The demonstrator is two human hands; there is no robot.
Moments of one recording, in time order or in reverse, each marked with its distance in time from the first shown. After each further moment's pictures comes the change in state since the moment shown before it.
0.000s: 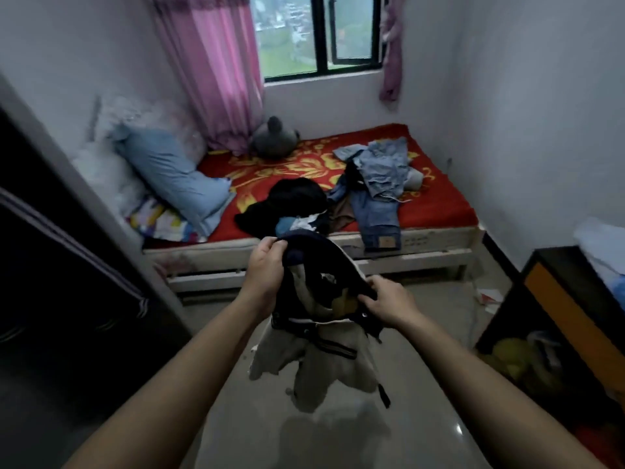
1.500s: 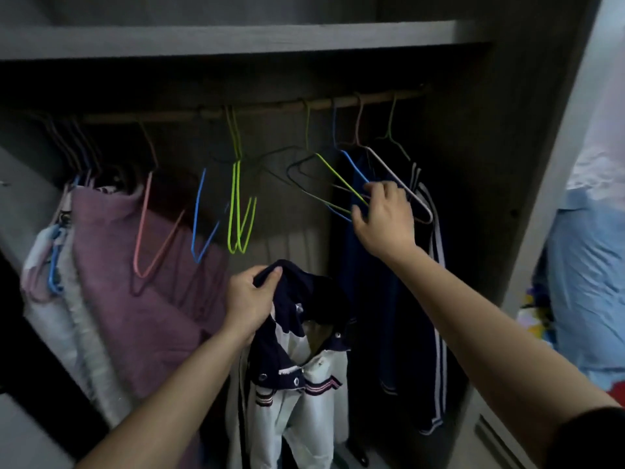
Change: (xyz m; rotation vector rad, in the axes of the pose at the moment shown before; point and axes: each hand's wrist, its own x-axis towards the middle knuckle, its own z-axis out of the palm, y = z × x) left_hand 0.047 0.092 -0.582 0.467 1.412 0.203; right_hand 0.093 -0.816 0.182 0.294 0.180 -1.524
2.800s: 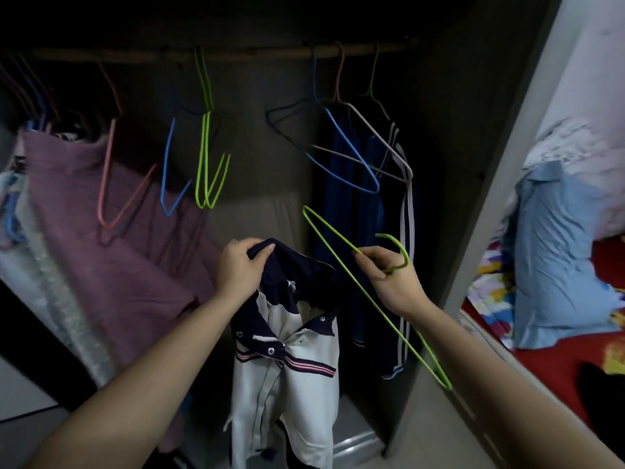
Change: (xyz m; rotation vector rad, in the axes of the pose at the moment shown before) left_hand -0.020 -0.021 0.024 0.400 -0.003 0.180; right_hand -0.149 0.068 -0.009 0.718 -0.328 0.248
